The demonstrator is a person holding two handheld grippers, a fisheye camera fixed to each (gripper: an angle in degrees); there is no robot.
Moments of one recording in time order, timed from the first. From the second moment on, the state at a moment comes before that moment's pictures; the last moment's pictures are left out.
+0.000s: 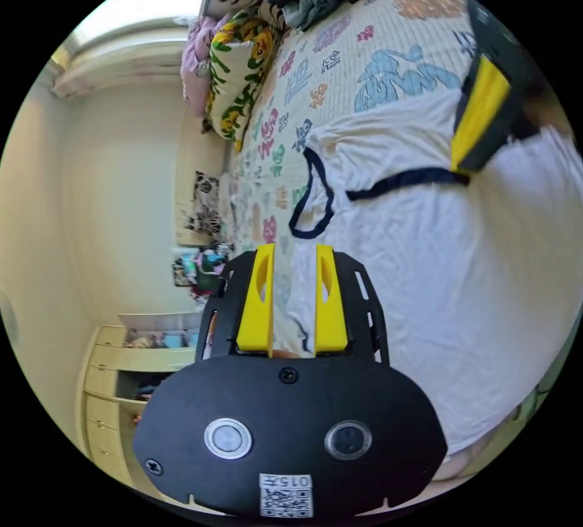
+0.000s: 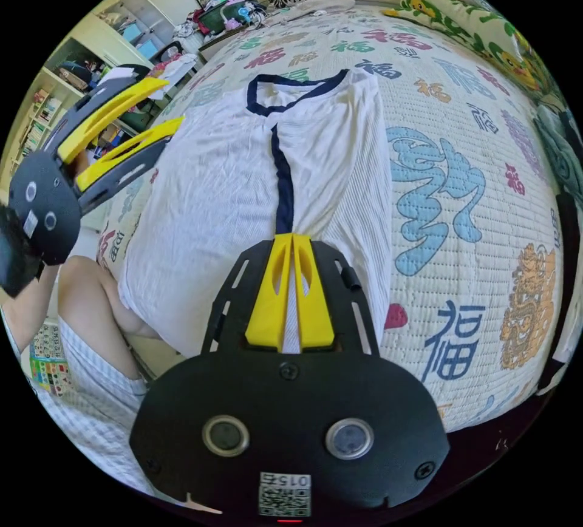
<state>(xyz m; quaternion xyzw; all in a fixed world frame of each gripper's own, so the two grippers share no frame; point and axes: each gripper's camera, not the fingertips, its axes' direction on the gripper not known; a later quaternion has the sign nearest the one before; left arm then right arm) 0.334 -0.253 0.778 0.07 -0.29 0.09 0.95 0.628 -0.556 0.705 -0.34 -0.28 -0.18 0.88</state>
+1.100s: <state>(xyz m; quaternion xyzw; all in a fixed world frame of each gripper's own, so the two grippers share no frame) 0.090 -0.002 0.799 0.01 -0.11 -0.25 0.96 0.126 -0.724 0.648 -0.38 -0.26 -0.44 0.77</state>
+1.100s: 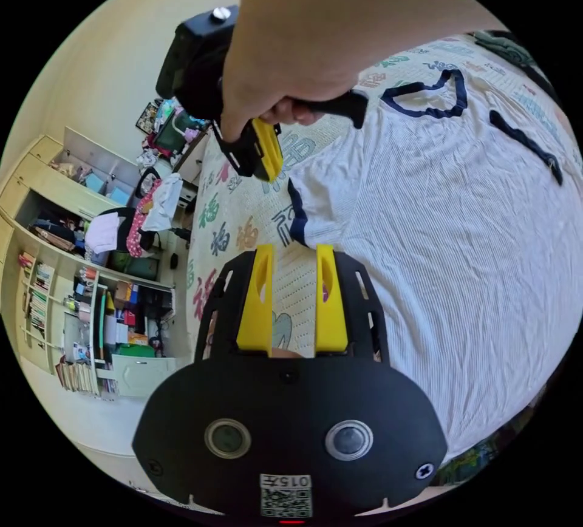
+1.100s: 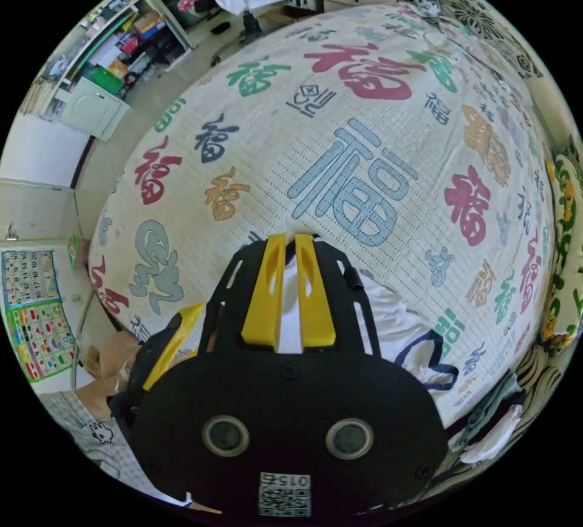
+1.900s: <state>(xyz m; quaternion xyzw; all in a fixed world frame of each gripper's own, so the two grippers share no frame) -0.123 0.197 0.830 0.21 0.40 -0.59 0.67 0.105 -0.789 0.618 -0.39 -0.30 -0.38 0.78</state>
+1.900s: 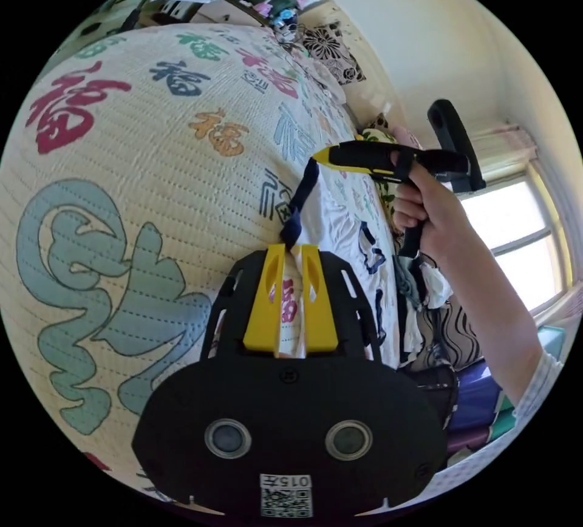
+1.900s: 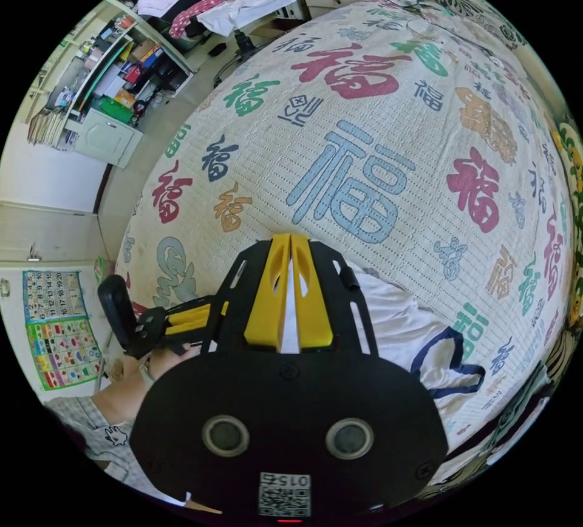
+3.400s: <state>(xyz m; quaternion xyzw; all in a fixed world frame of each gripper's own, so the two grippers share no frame) -0.057 0.081 0.691 0.22 0.27 -0.34 0.87 0.370 -0.819 0.598 -0.37 -0.32 -0.23 0.84</state>
